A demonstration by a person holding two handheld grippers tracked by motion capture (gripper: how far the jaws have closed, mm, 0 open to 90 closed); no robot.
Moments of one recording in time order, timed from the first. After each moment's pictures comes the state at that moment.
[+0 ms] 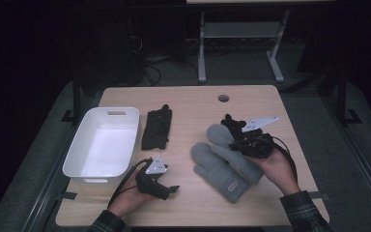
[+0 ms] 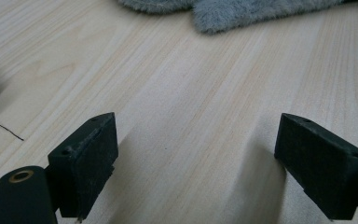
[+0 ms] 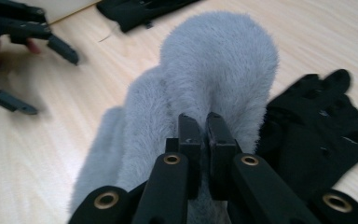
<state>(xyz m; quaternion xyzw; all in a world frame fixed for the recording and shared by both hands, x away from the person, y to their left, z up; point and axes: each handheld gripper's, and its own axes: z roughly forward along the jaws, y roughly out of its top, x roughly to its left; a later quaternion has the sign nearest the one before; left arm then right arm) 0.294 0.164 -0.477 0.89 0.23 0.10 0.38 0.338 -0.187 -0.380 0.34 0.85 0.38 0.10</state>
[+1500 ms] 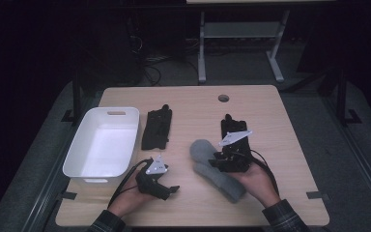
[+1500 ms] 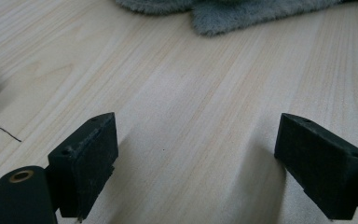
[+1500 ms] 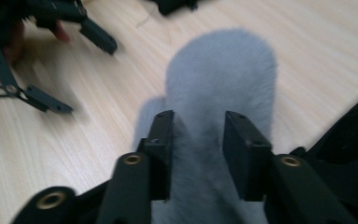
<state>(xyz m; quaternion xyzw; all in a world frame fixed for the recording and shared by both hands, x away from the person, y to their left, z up) 0.293 0.163 -0.477 0.89 0.23 0.09 0.38 0.315 -0.130 -0.403 0.33 0.87 0.36 0.08</state>
